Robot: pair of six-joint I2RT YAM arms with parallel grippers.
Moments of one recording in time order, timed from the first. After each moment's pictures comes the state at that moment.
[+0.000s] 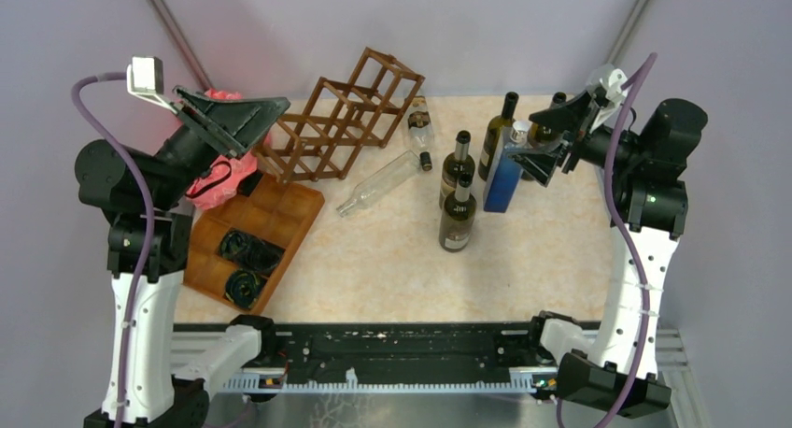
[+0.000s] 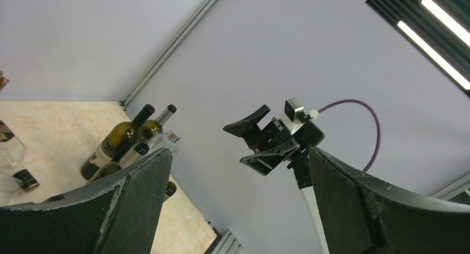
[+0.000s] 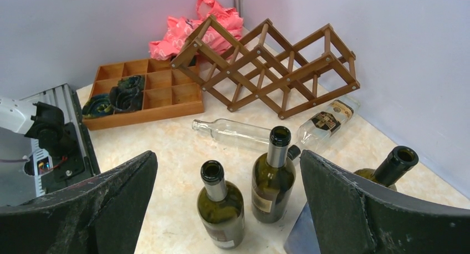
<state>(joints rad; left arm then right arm) -0.15 0.93 1.49 -0.13 0.60 -1.11 -0.28 1.03 1.41 -0.46 -1.28 -0.07</state>
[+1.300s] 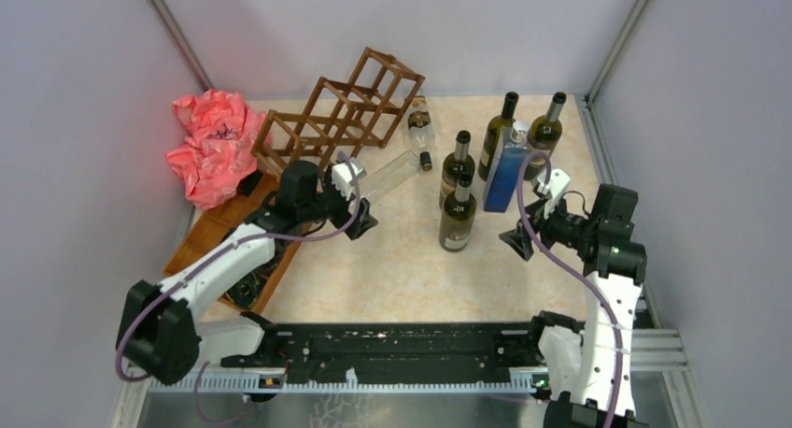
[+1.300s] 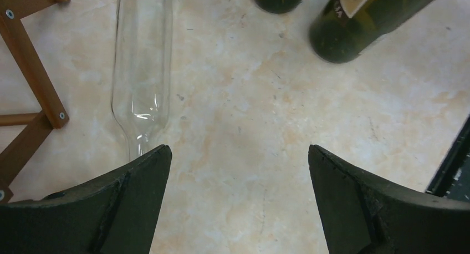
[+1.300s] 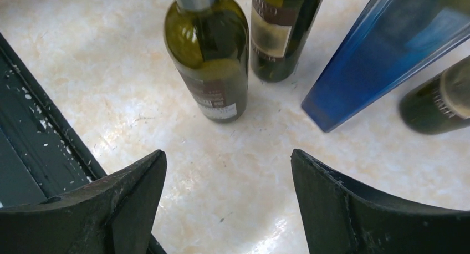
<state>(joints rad) -0.51 1.16 0.76 -0.10 0.39 0.13 -0.28 0.74 0.93 -0.96 -0.95 -0.69</state>
